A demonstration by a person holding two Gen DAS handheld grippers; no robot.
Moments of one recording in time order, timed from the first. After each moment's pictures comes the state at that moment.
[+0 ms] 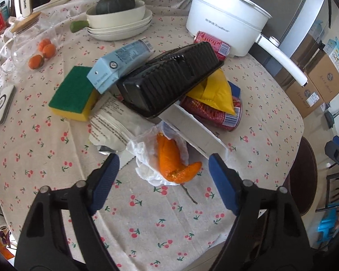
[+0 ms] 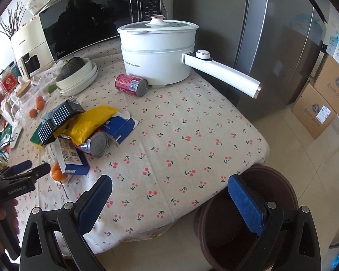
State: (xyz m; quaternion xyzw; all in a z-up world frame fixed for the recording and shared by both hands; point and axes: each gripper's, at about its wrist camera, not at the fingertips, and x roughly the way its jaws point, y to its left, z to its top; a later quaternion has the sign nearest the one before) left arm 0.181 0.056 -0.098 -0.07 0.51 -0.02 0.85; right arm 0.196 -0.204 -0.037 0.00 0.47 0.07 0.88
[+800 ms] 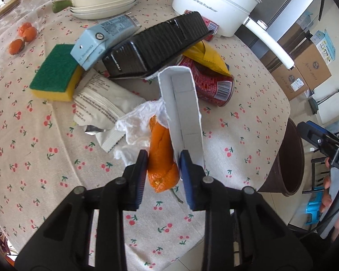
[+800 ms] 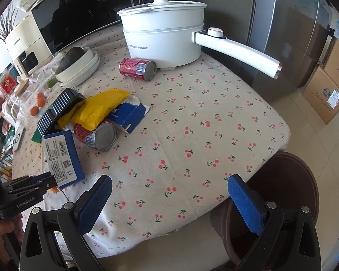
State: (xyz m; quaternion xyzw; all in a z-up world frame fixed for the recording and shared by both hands) left arm 0.175 0.076 -0.107 -0.10 0.55 -0.09 0.82; right arm 0.211 -0.180 -0.064 0.03 0.51 0.08 0.85
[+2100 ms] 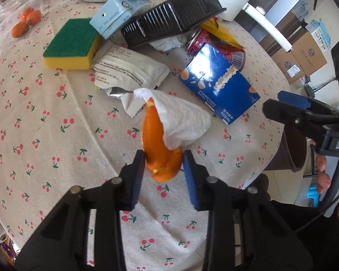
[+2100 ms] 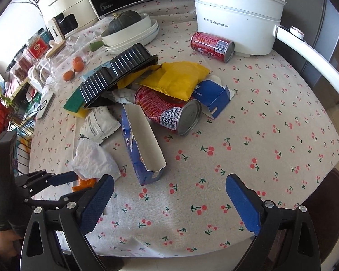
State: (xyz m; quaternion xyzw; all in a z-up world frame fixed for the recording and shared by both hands) left arm 0.154 0.101 -0.124 -0.09 0.57 -0.12 0.81; right arm 0.217 -0.081 -0.092 -0.01 0.54 0.19 0.82
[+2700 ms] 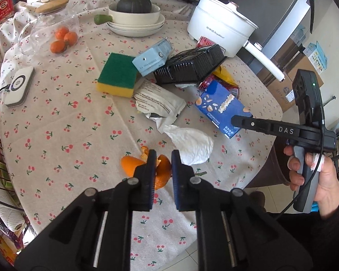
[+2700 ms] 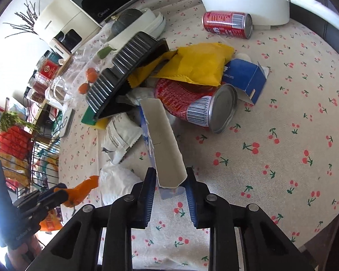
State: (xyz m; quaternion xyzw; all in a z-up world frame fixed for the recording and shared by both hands) left arm 0.122 0.151 -0.071 -0.11 0.50 -0.09 0.85; right arm 0.232 -0.075 -0.108 0.12 0.55 0.26 0.78
